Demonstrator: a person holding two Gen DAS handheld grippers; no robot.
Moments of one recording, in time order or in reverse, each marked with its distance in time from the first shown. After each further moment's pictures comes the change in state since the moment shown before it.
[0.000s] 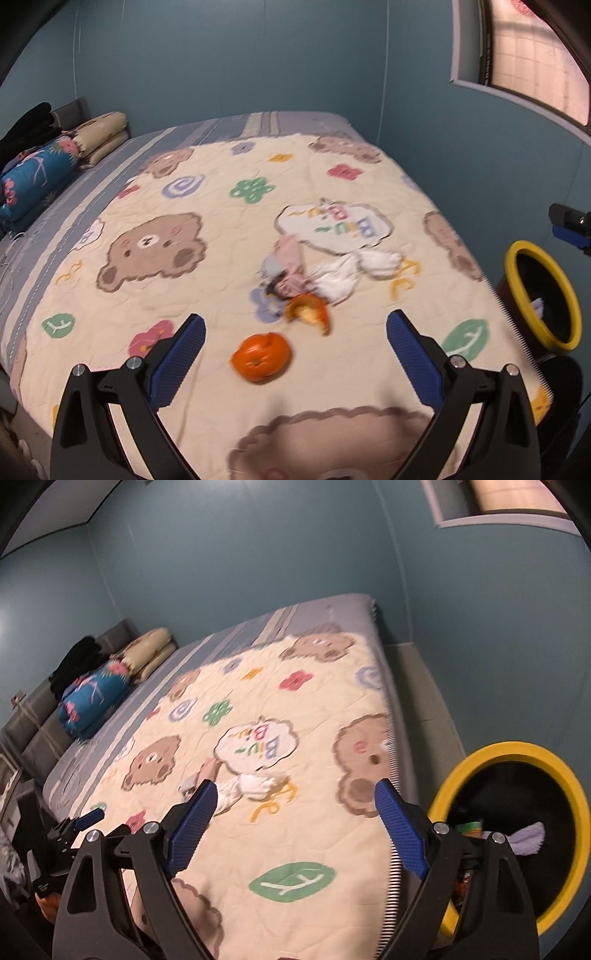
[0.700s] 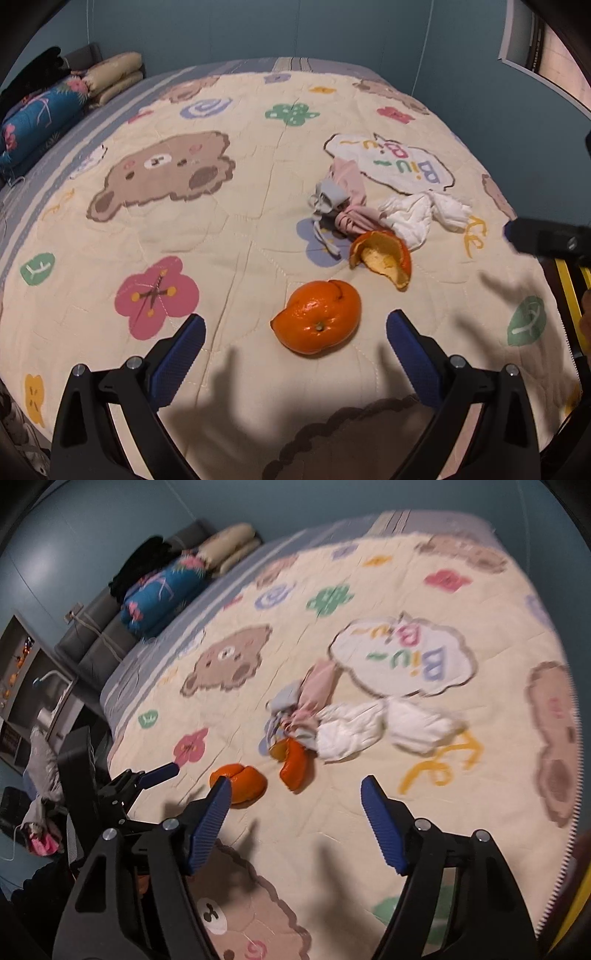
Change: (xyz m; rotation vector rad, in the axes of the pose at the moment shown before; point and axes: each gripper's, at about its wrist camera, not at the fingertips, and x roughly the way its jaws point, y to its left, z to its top) left arm 0.079 0.050 -0.035 -0.113 0.198 0.014; right arm 0.164 0.116 -0.033 -0.163 0.415 0.318
